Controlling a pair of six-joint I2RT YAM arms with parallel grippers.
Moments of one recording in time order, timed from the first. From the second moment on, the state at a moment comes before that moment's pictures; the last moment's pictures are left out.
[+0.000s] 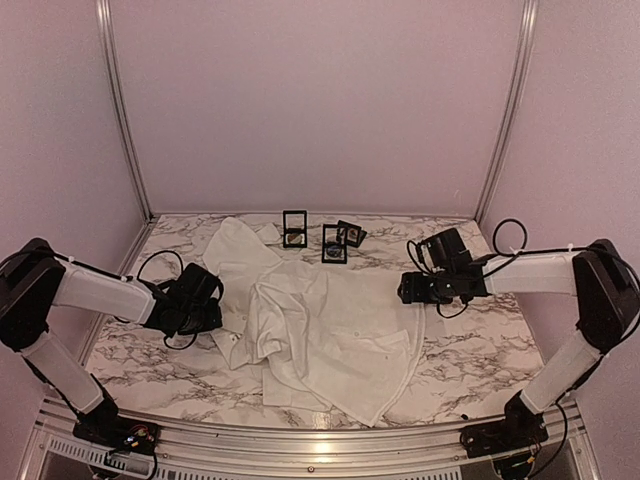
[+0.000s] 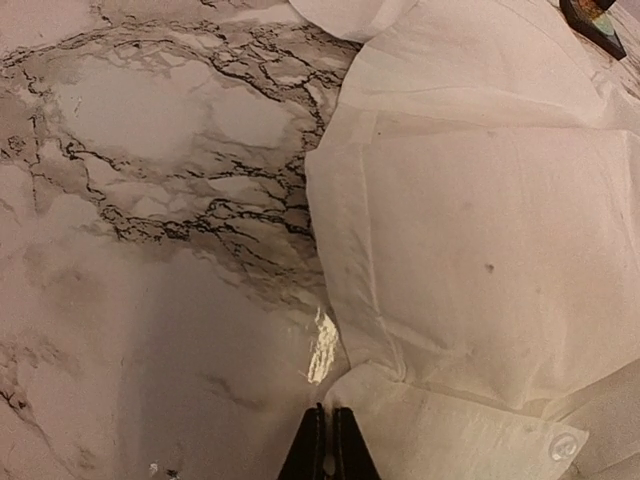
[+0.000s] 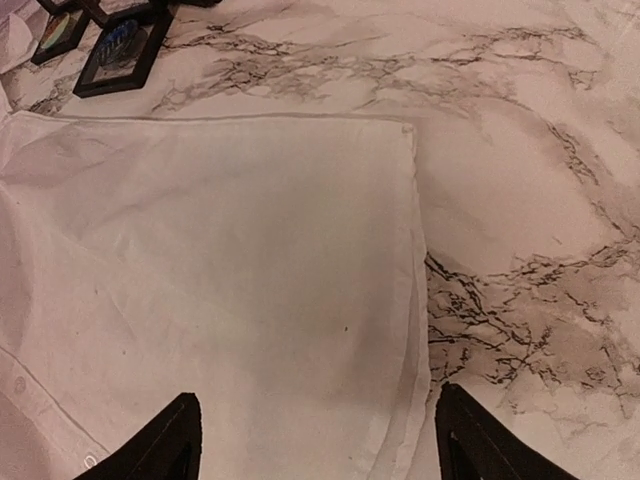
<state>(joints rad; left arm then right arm) -0.65 1.58 0.65 -0.06 -0.36 -0.78 0.46 1.55 0.85 -0.18 0.07 0.38</state>
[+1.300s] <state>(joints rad) -0.19 1.85 1.22 -0.16 -0.17 -0.40 0.45 1.76 1.05 -0.25 0.16 0.32</state>
